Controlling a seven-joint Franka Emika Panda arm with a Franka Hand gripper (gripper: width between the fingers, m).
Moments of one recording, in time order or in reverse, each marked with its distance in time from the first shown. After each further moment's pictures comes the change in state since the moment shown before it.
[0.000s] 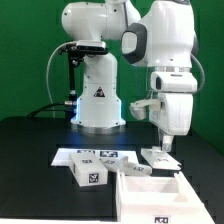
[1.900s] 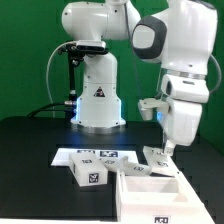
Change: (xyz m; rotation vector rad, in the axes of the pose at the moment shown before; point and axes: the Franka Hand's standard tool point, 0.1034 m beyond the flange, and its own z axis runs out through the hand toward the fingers) arm 0.005 0.008 0.006 0.109 -0.123 0.060
